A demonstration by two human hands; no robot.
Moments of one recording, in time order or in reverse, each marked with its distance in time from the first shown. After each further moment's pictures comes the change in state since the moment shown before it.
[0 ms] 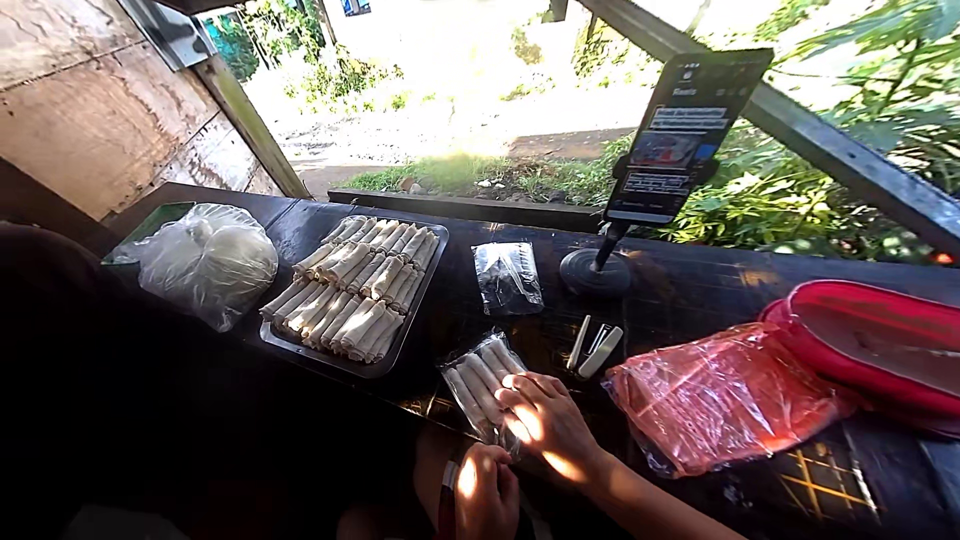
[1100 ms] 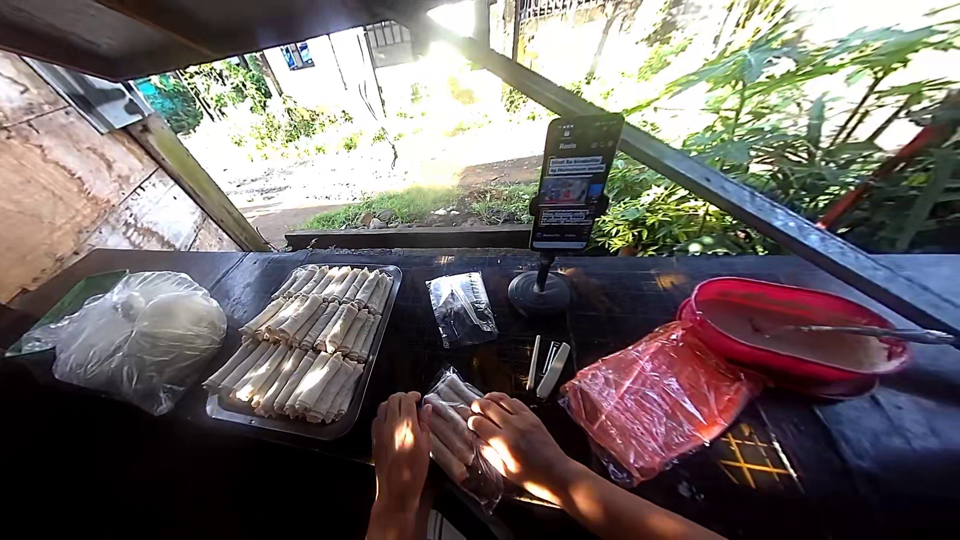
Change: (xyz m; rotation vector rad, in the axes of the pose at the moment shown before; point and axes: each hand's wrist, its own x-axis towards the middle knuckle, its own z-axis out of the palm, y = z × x) left_hand 0.115 -0.049 -0.012 0.371 -0.383 -0.128; right_hand 0.010 0.005 -0.011 0.096 -0.149 0.108
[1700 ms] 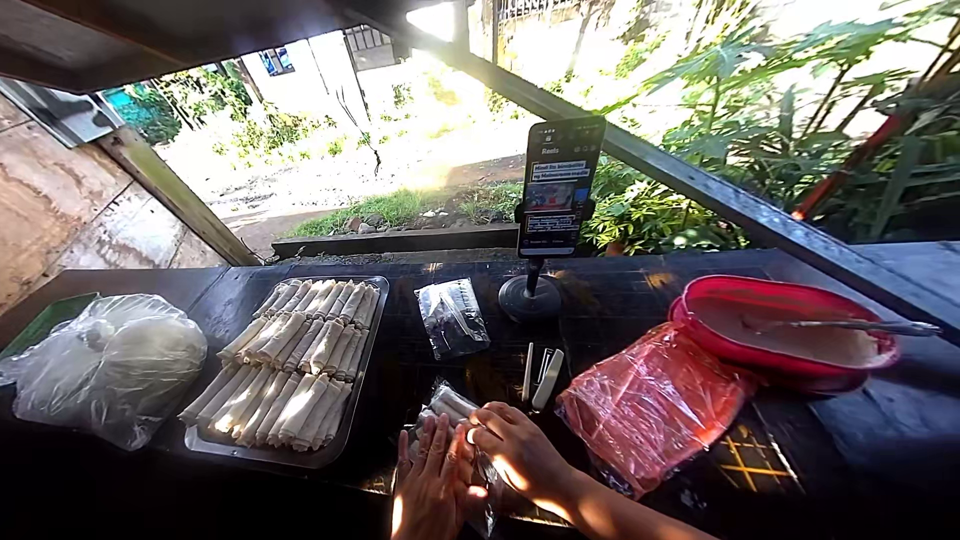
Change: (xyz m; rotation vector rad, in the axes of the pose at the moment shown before) left_hand -0.038 -0.015 0.040 0.109 0.117 0.530; right_hand -0.004 0.015 0.005 0.032 0.100 -0.029
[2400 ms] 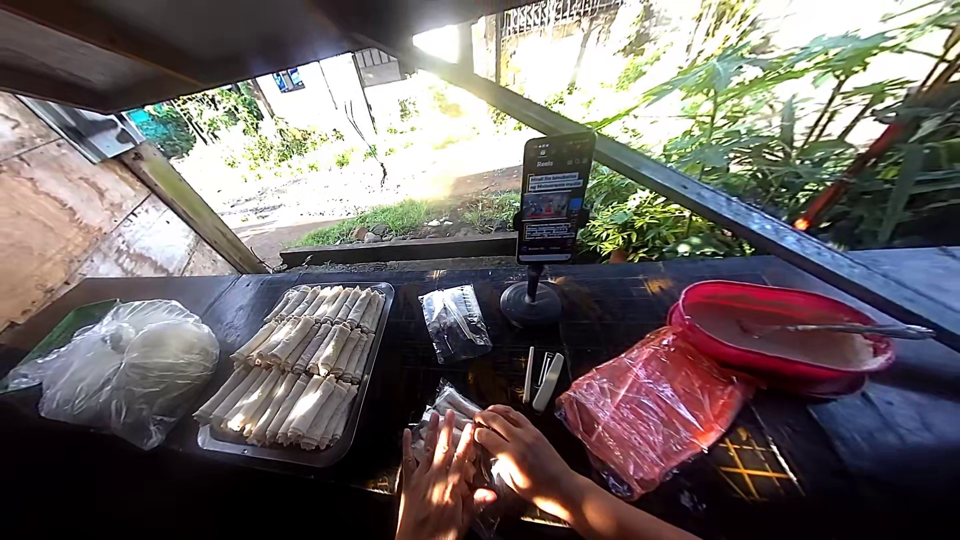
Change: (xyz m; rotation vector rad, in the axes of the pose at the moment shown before) left_hand 0.006 0.006 -0.011 -0.024 -0.040 0.027; right_hand -0.006 0.000 0.002 0.038 0.023 0.023
